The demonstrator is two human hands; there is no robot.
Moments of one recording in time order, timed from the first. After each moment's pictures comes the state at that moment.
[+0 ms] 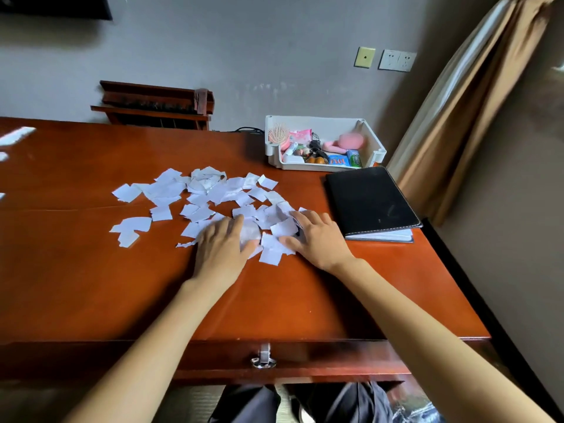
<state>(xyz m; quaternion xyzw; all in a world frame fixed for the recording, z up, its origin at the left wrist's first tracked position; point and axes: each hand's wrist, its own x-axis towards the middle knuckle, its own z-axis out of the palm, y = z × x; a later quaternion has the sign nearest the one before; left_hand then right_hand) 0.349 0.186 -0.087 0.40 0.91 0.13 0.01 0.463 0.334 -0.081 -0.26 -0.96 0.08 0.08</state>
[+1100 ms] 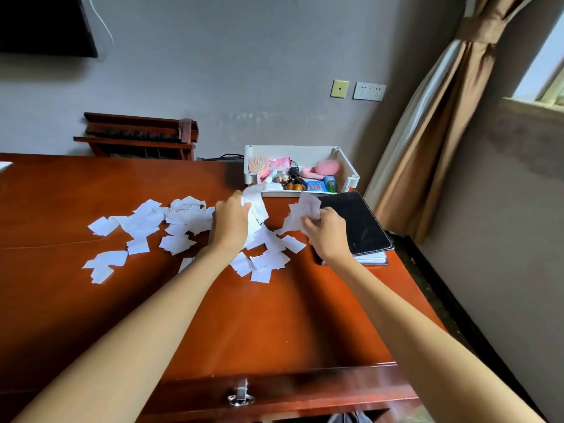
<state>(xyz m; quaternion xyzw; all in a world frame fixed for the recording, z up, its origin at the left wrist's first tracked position) 0.350 0.267 -0.016 0.32 0.87 0.37 -0.02 0.470 0.366 -0.033 -0.38 -0.80 0.32 0.33</state>
